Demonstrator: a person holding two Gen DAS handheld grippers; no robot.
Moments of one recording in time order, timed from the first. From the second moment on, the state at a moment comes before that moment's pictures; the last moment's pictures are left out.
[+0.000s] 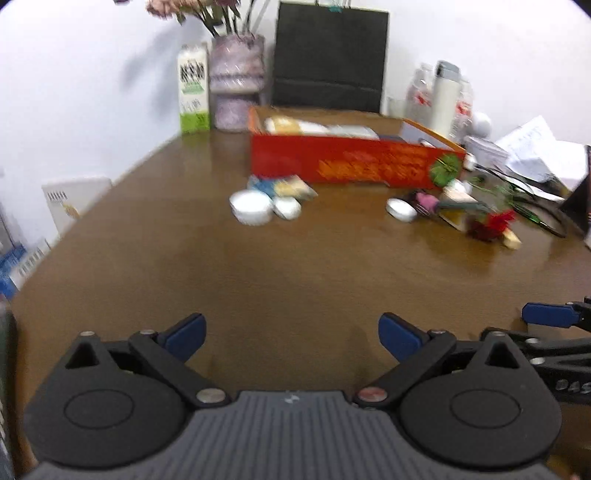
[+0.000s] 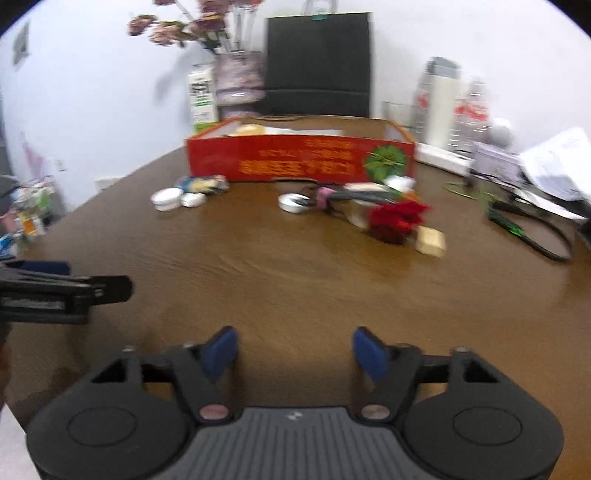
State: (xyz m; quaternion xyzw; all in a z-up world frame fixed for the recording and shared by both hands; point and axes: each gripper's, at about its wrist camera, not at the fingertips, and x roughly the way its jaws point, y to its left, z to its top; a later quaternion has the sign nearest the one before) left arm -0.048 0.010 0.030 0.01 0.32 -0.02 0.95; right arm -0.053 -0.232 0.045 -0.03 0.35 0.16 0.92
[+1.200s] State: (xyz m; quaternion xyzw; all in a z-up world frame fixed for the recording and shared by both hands) left arm -0.006 0.057 0.037 -0.04 0.32 -0.05 0.94; right arm 0.067 -0.109 0.046 -0.10 0.31 0.26 0.91
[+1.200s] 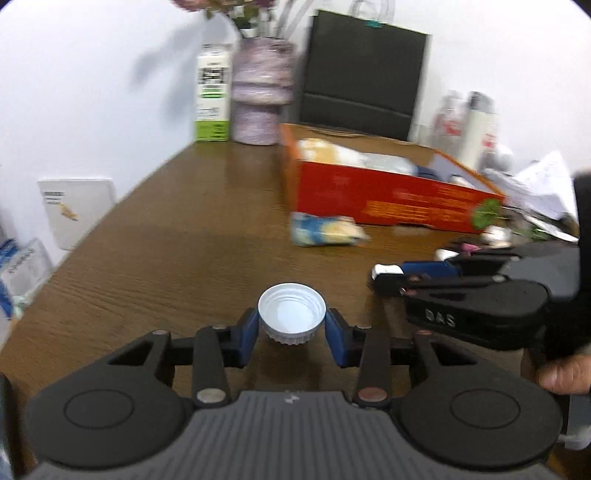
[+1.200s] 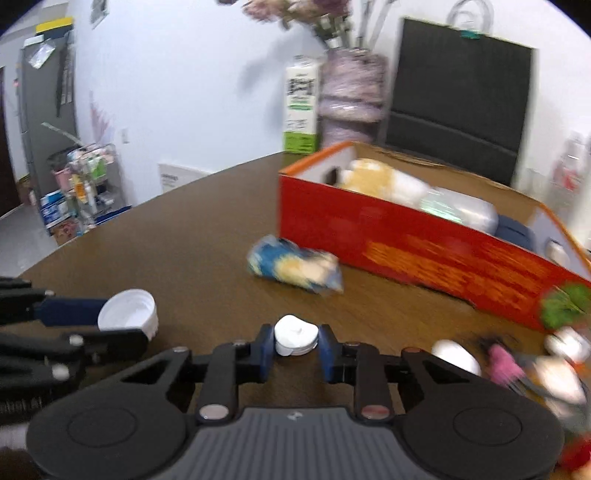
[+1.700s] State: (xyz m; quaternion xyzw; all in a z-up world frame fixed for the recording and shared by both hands) left arm -0.112 -0.028 0.056 0.04 0.27 -0.13 0.95; right arm -0.085 -0.279 0.055 -0.01 0.30 0.14 0.94
